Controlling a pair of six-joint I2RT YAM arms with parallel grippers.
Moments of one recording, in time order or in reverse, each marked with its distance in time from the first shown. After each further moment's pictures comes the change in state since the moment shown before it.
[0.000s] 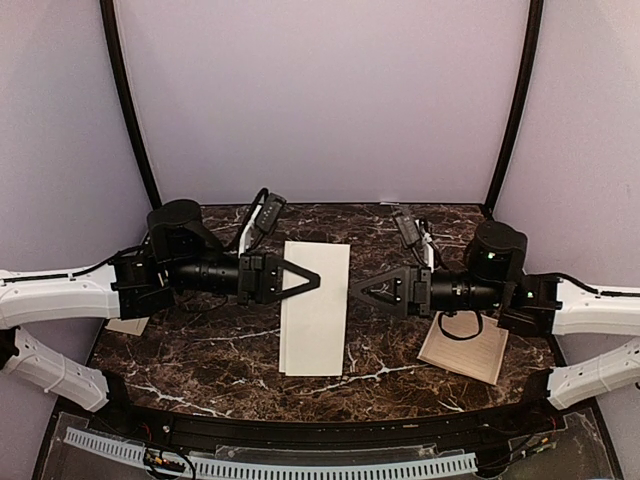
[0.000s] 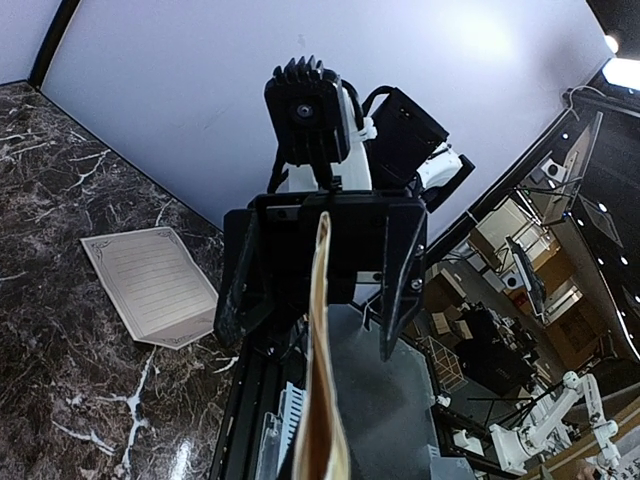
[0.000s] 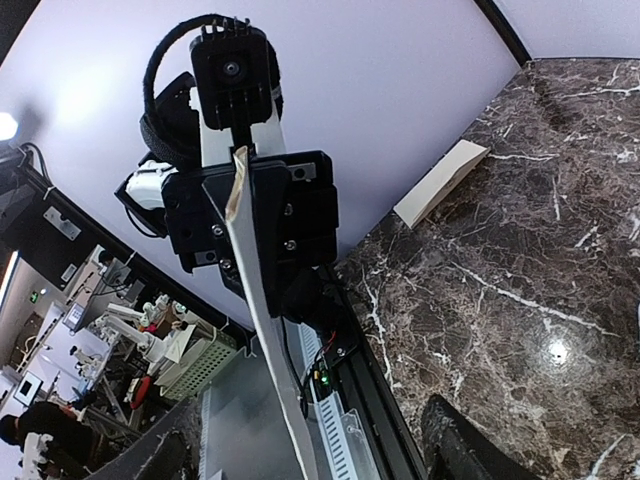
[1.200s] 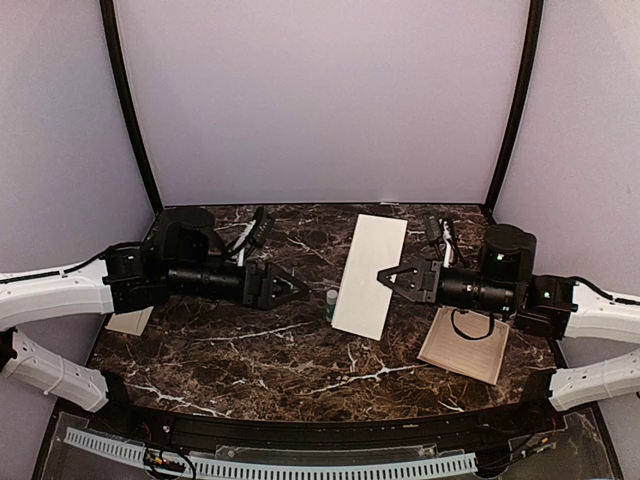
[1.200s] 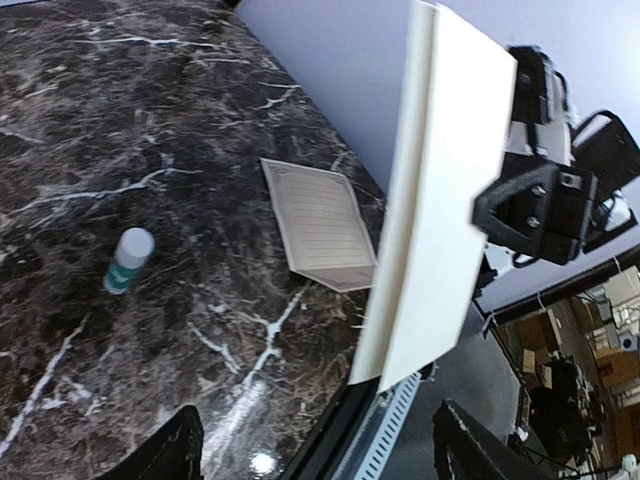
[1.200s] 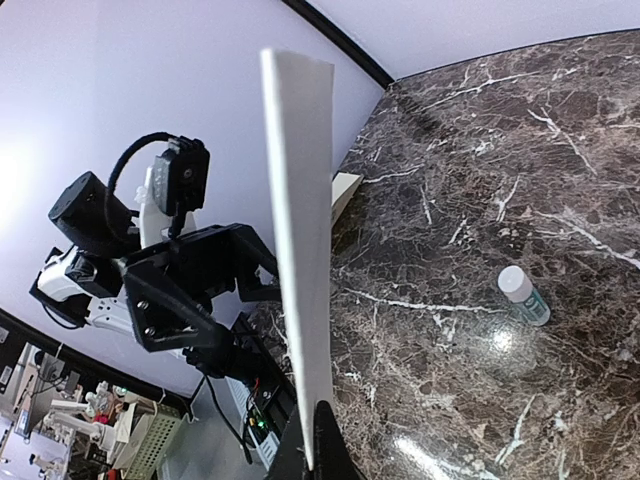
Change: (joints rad) left arm 0.025 -0.023 0.029 -0.368 -0.282 0.010; right arm -0.047 -0.087 -0.029 -0.168 0.253 0.077
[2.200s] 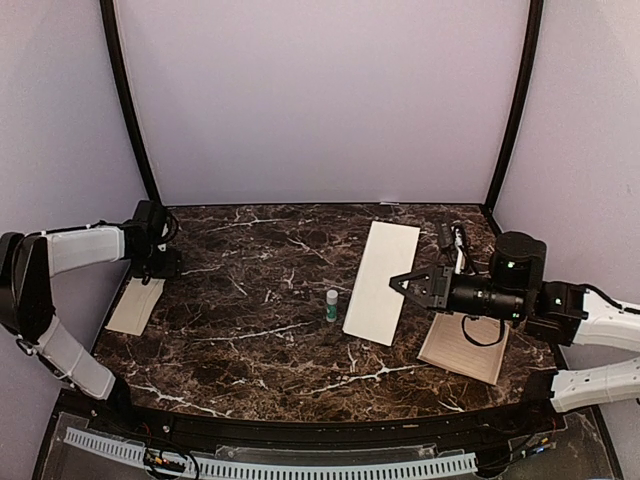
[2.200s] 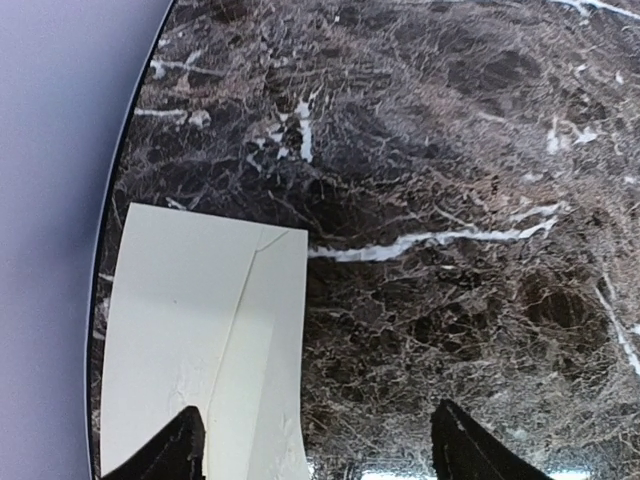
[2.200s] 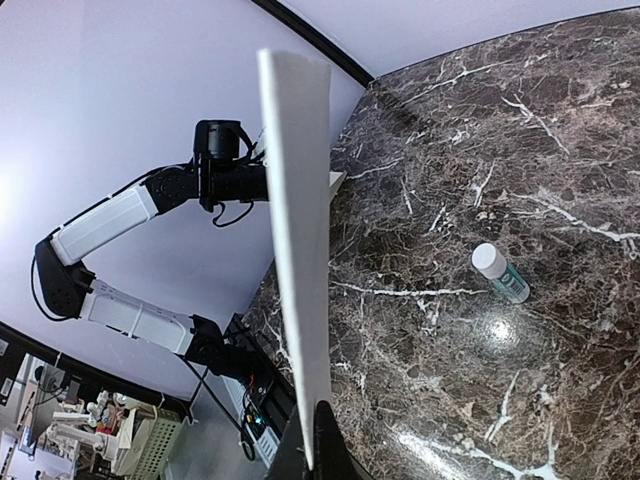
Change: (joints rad) left arm 0.814 0.294 0.046 -0.351 -0.615 0.461; right arm -0.021 -0.104 -0.048 -0.080 0.040 0.035
